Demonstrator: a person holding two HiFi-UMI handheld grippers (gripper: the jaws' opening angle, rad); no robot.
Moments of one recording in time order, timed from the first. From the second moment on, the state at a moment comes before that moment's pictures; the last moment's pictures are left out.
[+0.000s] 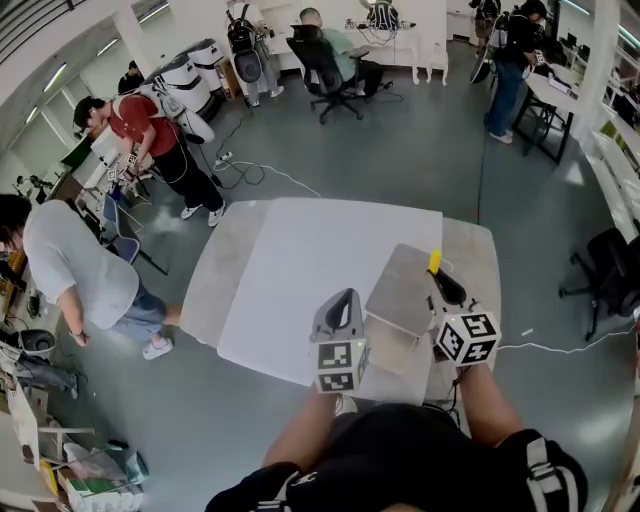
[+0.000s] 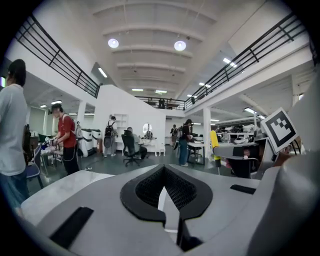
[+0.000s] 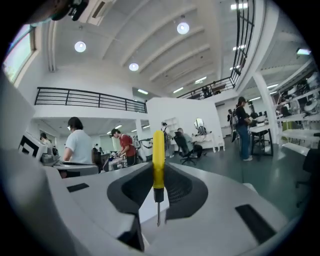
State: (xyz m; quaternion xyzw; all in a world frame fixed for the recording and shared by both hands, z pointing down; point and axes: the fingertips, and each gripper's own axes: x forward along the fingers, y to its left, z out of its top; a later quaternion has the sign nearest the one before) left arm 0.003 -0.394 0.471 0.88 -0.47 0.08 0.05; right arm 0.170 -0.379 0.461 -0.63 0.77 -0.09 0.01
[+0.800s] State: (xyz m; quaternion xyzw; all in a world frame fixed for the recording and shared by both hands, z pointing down) left arm 0.062 -0.392 0.469 0.91 -0.41 0.09 0.03; right arm 0.233 -0.342 0.444 -0.71 0.71 -0.03 0.04
